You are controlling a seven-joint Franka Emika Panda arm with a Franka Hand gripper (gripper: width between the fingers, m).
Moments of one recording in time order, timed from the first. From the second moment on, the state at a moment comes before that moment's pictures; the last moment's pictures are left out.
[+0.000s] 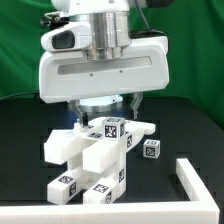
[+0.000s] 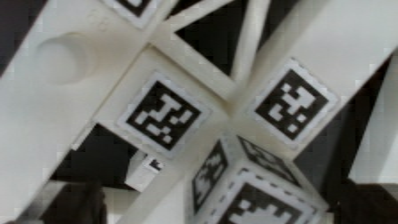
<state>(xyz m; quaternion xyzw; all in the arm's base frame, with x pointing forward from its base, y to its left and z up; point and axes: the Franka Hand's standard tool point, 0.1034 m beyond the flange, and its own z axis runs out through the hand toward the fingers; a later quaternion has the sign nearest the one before) 0.573 0.004 0.124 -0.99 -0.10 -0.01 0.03</state>
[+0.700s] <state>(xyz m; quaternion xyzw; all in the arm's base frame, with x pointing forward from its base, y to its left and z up) 0.571 0.003 0.120 -0.99 0.08 0.00 0.05</state>
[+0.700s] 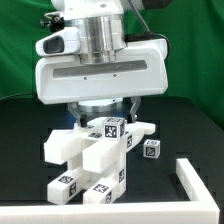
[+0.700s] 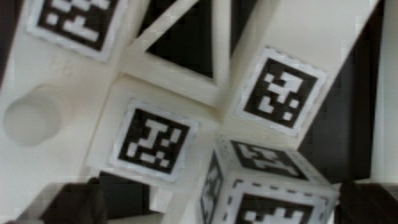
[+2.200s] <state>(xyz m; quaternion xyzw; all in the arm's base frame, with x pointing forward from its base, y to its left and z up) 0.577 0.015 0.119 -0.95 0.31 -0.01 0.05</state>
